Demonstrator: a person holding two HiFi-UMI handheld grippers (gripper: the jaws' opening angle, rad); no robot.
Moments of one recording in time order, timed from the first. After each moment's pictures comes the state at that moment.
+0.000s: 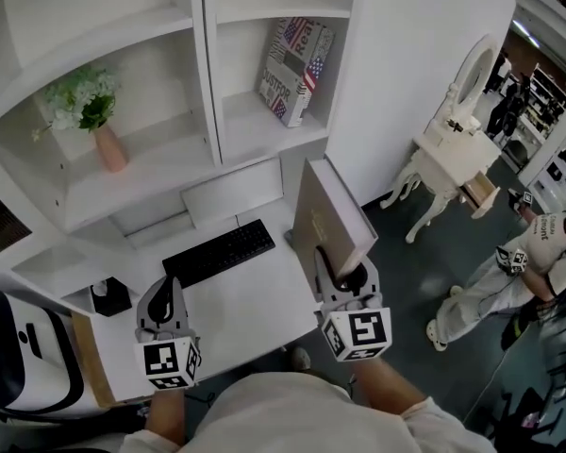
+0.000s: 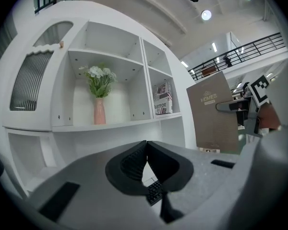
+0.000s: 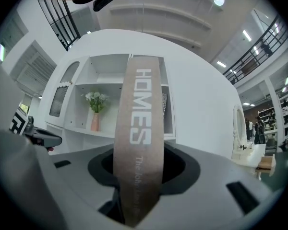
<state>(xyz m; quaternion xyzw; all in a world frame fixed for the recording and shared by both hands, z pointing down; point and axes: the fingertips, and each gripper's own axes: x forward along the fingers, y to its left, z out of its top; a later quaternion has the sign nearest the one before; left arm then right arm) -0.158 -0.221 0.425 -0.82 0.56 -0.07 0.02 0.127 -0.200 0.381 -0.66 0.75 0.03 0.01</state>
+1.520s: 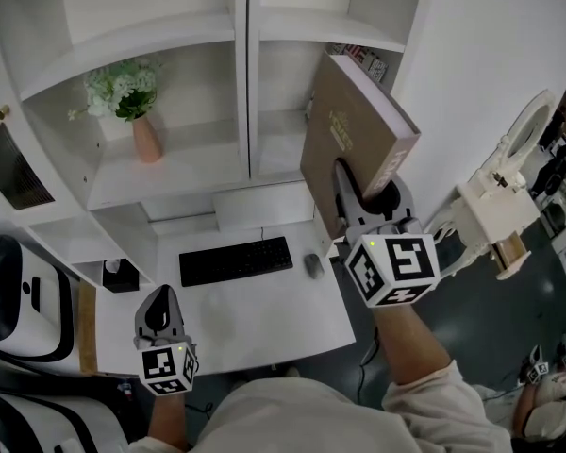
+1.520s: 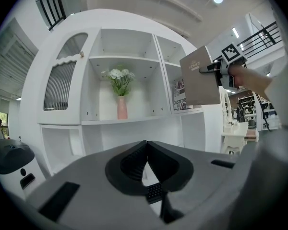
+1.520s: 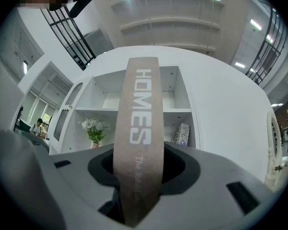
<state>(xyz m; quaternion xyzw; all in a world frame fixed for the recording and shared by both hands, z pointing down) -0.176 -0.204 0.435 -0.72 0.69 -0.08 0.00 0.124 -0.325 0.211 -0.55 0.83 0.11 0.07</state>
